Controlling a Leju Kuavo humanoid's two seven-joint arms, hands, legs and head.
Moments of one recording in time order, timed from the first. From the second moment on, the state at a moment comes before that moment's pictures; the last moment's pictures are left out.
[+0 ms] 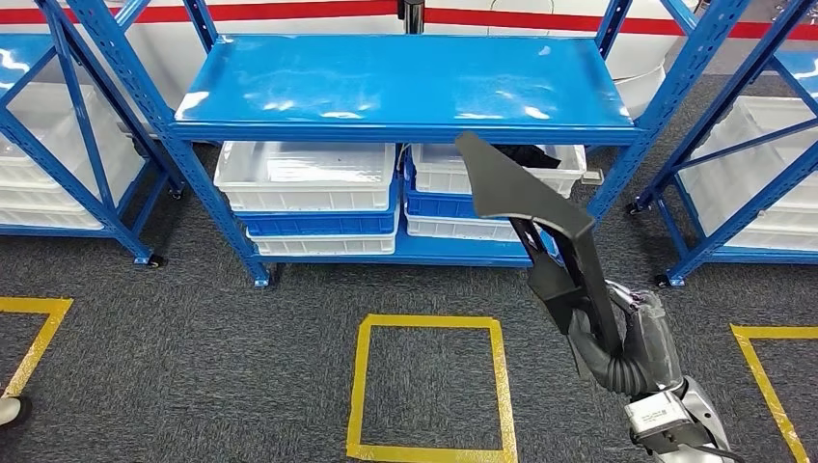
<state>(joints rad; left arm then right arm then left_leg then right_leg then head) -0.07 -0.20 0.82 -0.22 -1.07 0.25 -0.02 0.12 -0.11 -0.08 -1.91 0.38 0.04 -0.59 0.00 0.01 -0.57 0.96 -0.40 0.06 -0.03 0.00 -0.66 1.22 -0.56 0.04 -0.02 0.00</state>
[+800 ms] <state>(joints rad) -0.07 -0.16 0.81 -0.22 -1.13 0.22 0.01 0.12 -0.09 -0.09 -1.91 0.32 0.07 -0.61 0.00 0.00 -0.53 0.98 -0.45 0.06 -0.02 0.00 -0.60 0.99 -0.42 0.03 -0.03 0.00</state>
